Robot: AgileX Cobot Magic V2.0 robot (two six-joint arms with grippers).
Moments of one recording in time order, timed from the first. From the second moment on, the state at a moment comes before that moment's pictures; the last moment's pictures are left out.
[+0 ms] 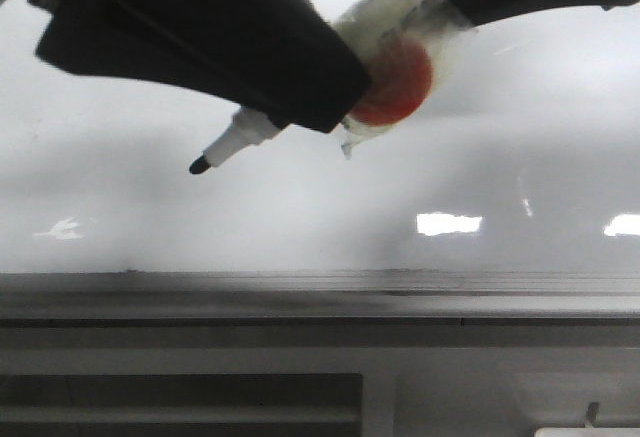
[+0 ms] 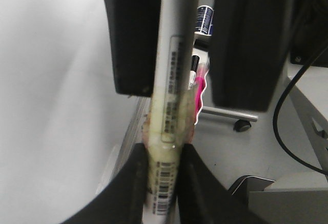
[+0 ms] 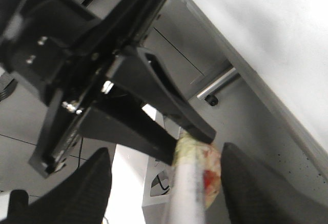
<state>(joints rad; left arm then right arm) -0.96 1.15 -0.82 -0.59 0.45 0.84 0.31 1.17 -0.86 1.16 1.15 -0.99</state>
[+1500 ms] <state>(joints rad) -0.75 0.79 -0.69 -0.73 0.21 0.71 0.31 0.69 -0.62 1.18 0.57 -1.05</state>
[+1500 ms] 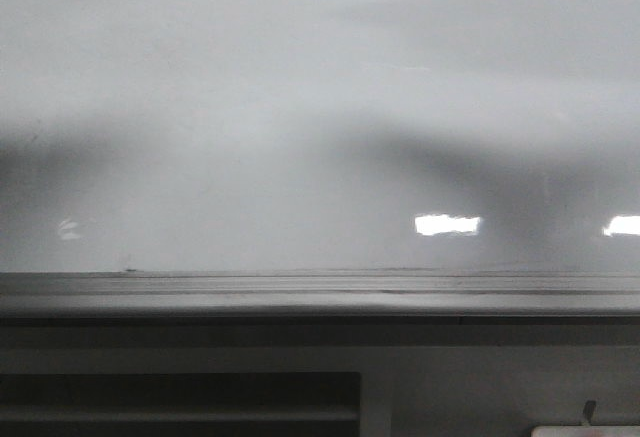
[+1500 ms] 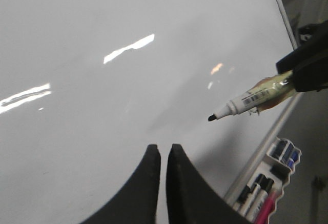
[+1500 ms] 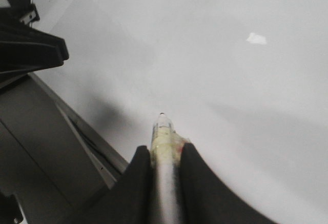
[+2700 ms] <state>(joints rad) -0.75 0.67 -0.54 -0.83 0.06 0.71 0.31 0.84 -0.60 1.53 0.27 -1.39</state>
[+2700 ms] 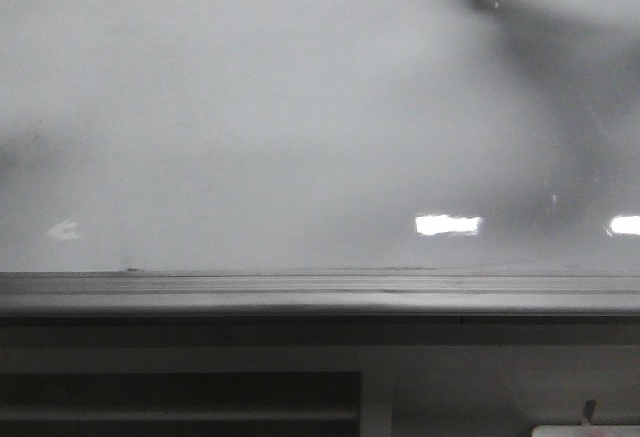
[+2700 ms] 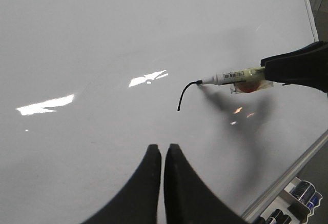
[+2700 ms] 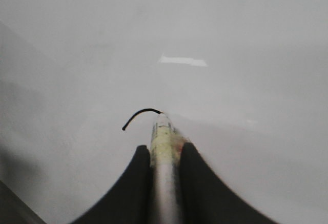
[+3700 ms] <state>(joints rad) -0.75 0.67 -0.54 -0.84 0.06 0.71 0.31 0.86 -0.45 1.47 0.42 -1.23</state>
